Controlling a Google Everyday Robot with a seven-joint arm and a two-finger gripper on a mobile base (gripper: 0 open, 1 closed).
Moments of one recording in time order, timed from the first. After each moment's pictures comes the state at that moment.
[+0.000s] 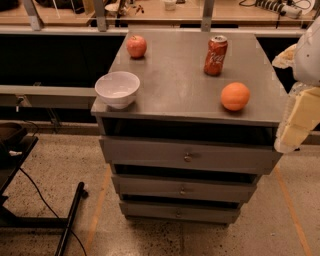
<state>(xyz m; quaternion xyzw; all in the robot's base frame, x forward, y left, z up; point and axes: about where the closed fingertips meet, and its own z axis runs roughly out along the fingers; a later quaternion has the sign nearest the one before) 0.438 -0.216 0.977 -0.60 0.78 -0.04 0.16</state>
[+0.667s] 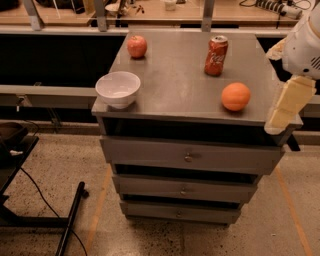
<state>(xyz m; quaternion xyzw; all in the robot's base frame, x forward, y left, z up) 0.487 -0.226 0.968 -0.60 0.78 -0.04 0.18</state>
